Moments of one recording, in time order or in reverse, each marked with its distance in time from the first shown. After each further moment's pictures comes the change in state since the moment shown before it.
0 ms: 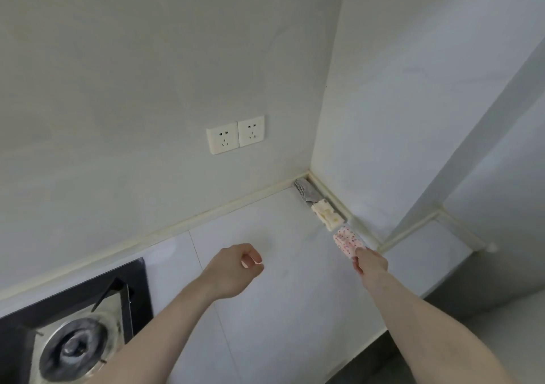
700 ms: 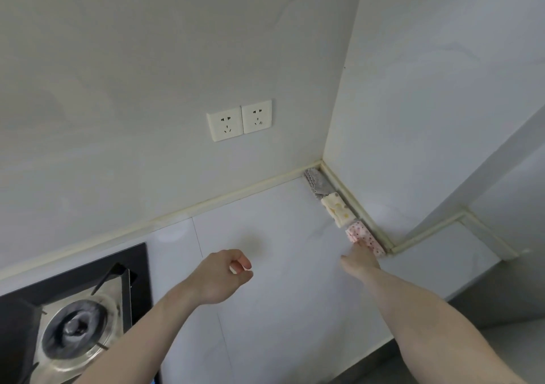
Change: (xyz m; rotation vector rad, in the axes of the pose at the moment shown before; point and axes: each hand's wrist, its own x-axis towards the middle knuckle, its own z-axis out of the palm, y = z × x) left_hand 0.006 -0.019 0.008 -0.003 -0.068 -0.147; right_hand 0.051 0.017 0.033 -1.386 -0.270 -0.436
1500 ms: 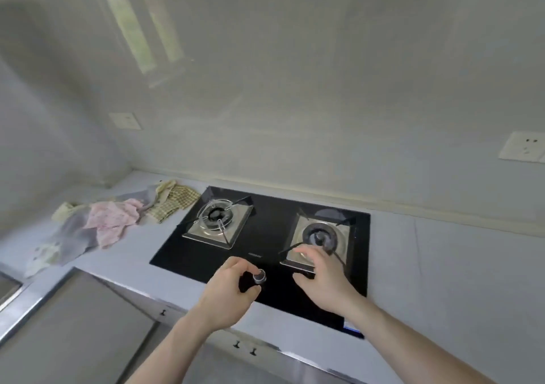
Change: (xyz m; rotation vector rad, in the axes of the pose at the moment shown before) left_hand -0.439 -0.269 -0.019 -0.104 0.742 -0.378; right_hand -0.500 -0.305 0.170 0.175 -0.498 -1.282
